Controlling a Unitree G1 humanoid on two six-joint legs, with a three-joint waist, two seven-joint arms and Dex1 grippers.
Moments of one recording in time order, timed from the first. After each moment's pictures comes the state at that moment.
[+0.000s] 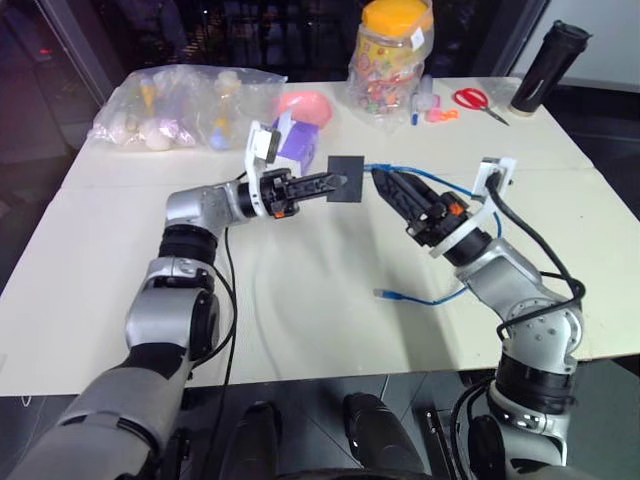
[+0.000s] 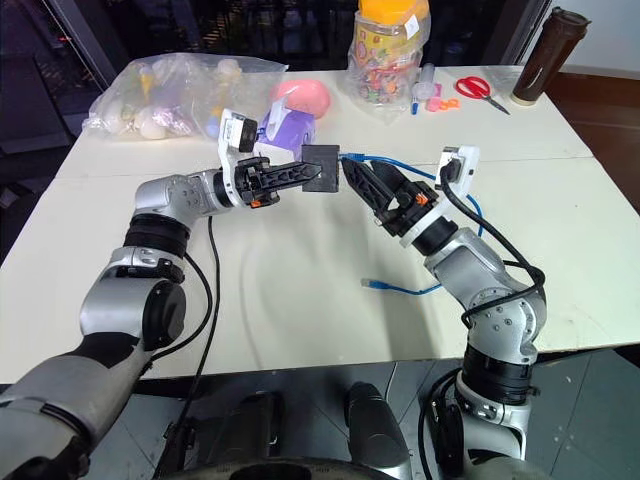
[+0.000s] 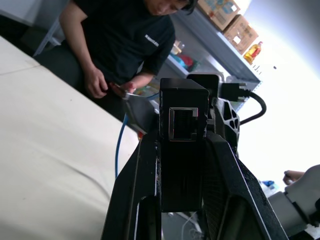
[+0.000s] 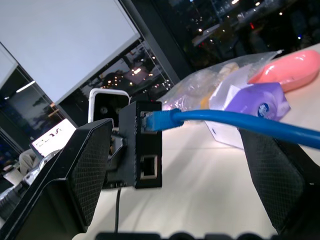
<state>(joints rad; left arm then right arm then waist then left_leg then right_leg) -1.09 0.24 0.17 0.82 -0.45 0.81 -1.52 -0.41 -0.20 -0.30 -0.40 1.00 0.84 0.28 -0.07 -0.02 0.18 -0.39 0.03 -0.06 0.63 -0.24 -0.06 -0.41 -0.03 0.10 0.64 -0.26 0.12</state>
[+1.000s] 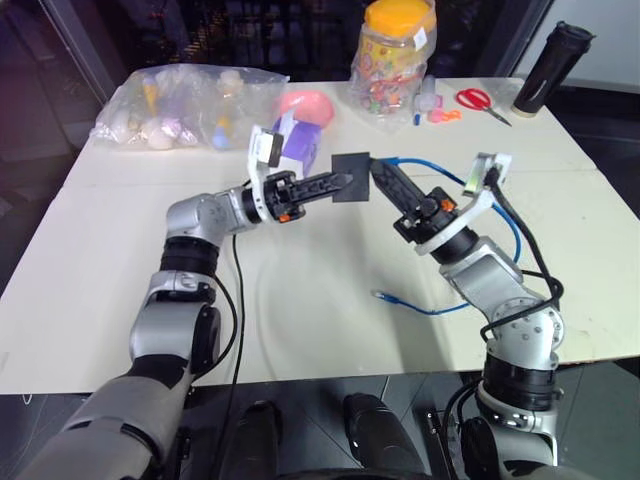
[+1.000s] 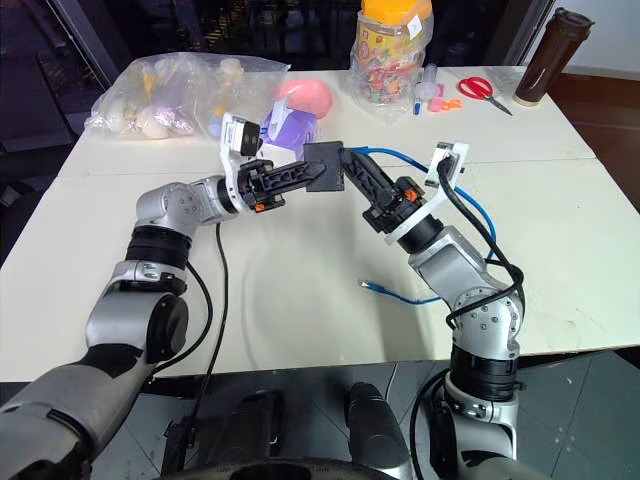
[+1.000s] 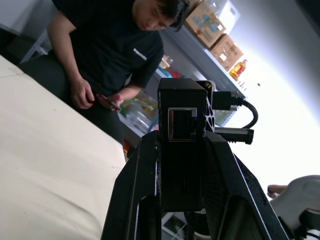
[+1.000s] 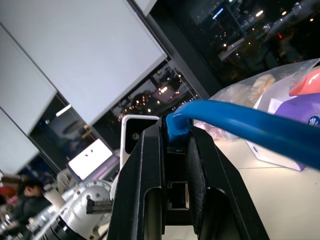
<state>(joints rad) -1.04 0.23 0.15 0.72 -0.59 0.88 -1.41 -0.40 -0.17 -0.25 -0.37 1.15 0.75 0.23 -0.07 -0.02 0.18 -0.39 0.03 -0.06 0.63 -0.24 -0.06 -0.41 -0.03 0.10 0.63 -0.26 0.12</state>
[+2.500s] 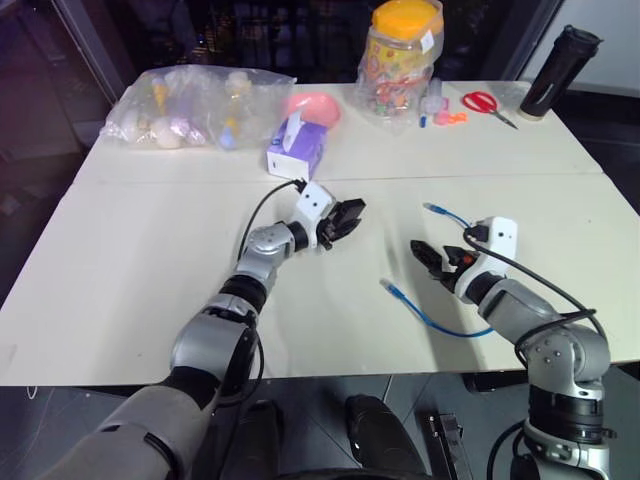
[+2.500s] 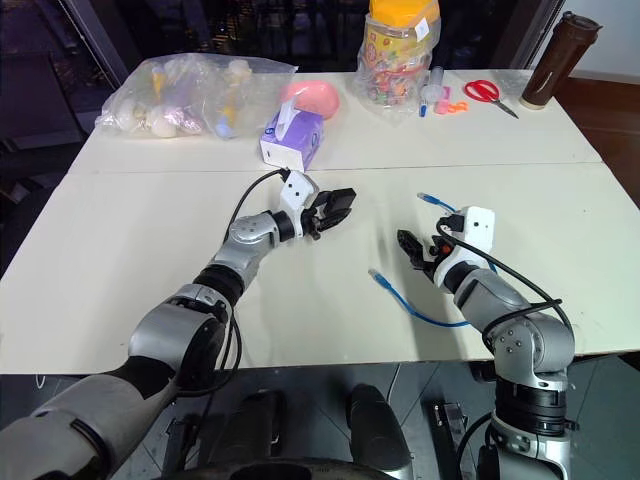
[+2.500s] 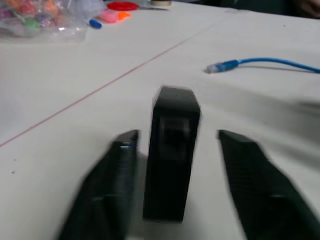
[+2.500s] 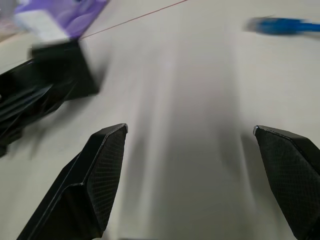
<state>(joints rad) -0.97 0.06 -0.03 1.16 -0.03 -0.28 -0.75 -0.20 -0.36 -0.32 -0.33 0.75 0.94 0.02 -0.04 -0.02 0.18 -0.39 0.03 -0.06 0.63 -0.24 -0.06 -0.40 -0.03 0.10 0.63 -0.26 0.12</state>
